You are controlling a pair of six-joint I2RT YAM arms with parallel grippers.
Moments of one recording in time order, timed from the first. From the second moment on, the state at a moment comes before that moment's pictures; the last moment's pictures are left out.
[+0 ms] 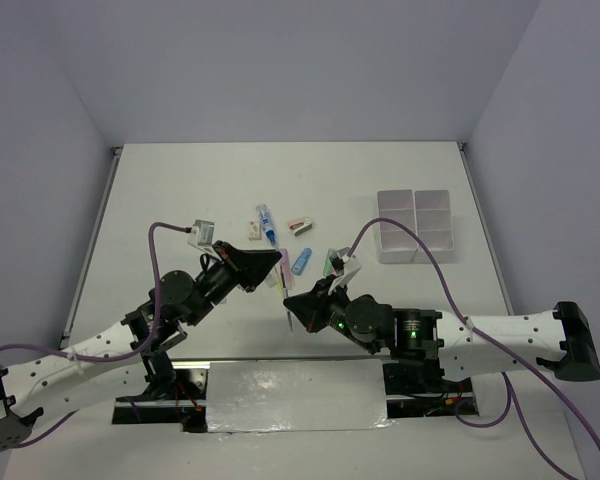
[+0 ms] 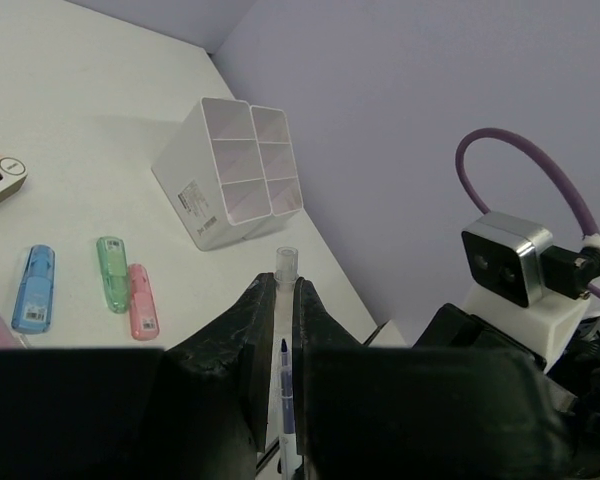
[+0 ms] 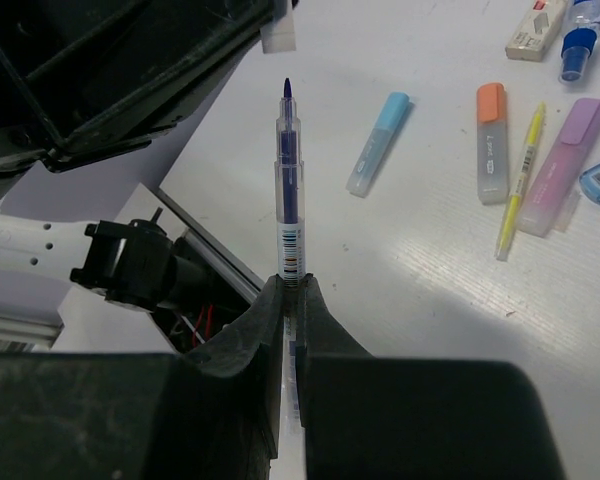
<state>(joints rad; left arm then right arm) -0.97 0.71 0.51 0.33 -0.26 -0.76 1.43 0.90 0.62 0.05 0.58 0.74</state>
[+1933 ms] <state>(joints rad) -0.97 0.68 0.54 0.25 -0.31 -0.71 1.43 0.98 0.73 0.03 0.59 0.67</state>
